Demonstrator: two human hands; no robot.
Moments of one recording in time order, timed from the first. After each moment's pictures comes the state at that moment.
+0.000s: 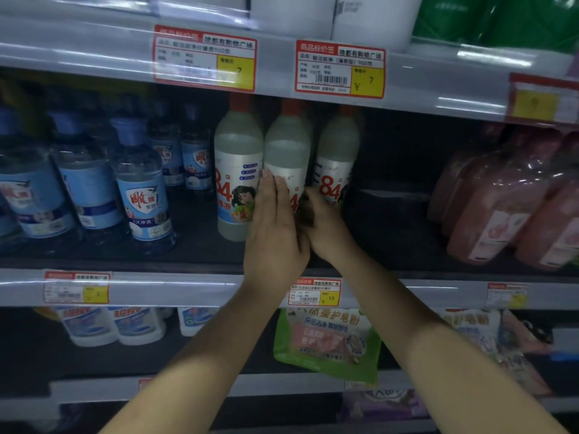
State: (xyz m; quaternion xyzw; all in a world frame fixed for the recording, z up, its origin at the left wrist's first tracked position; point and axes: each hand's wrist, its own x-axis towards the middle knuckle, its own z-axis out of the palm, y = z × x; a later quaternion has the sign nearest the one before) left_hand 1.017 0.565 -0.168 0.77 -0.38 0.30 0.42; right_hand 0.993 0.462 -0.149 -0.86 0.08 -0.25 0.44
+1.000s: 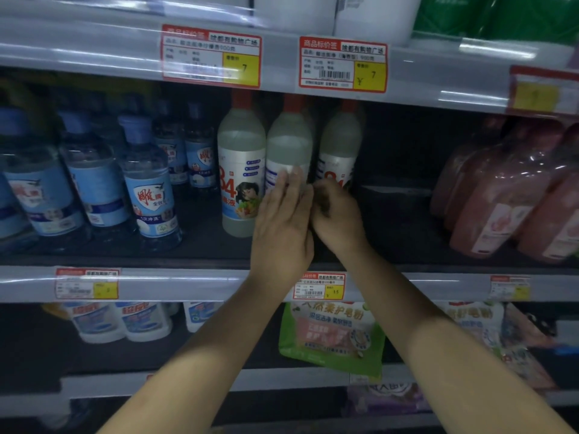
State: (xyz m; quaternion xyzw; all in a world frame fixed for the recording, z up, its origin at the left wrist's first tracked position) left_hand 1.018 0.570 -0.167 0.74 -0.45 0.34 0.36; right_hand 0.984 0.459 -0.145 -0.86 0.12 -0.37 0.34
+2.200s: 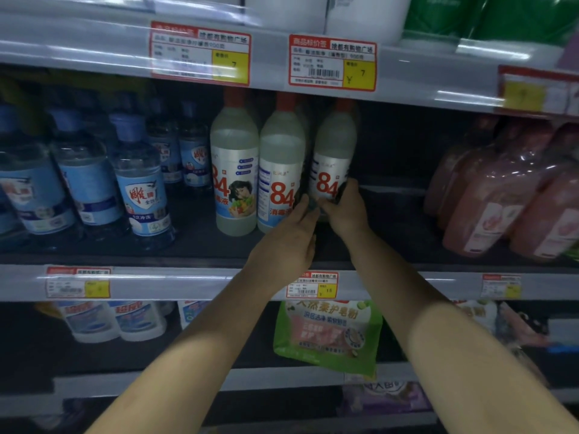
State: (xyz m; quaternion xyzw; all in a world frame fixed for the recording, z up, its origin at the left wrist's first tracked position) left_hand 1.021 0.565 -0.171 0.77 -0.55 0.14 0.28; right_hand 0.997 0.419 -0.150 -0.78 0.24 -0.34 0.46
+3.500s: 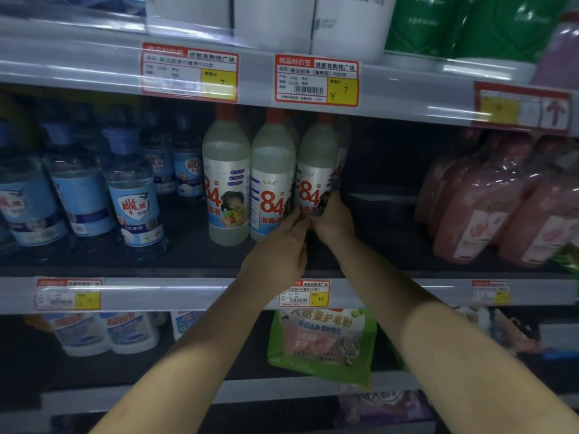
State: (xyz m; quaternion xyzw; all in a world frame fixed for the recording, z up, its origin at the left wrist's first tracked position) left_hand 1.016 0.564 -0.164 0.78 -0.54 0.12 0.30; right_hand 1.000 0.426 -0.146 -0.81 0.27 -0.28 0.43
